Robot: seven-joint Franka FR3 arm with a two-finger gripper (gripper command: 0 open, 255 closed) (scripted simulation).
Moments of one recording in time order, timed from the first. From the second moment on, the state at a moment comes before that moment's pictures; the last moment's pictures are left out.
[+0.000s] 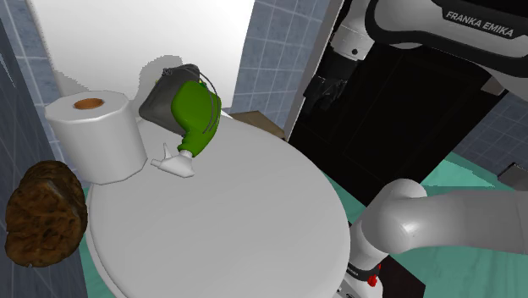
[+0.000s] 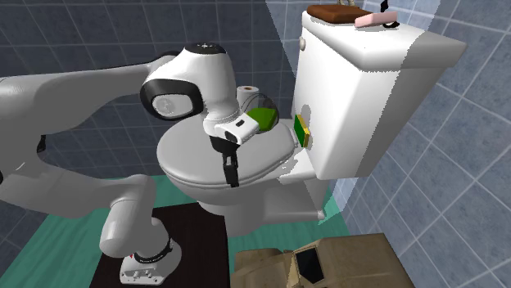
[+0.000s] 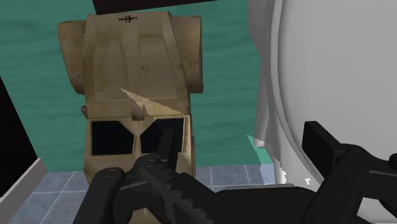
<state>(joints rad) -0.01 -0.83 0.00 -2.37 0.01 1.63 0.03</state>
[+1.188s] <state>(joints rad) 0.11 -0.39 0.27 -1.84 0.06 1.49 0.17</state>
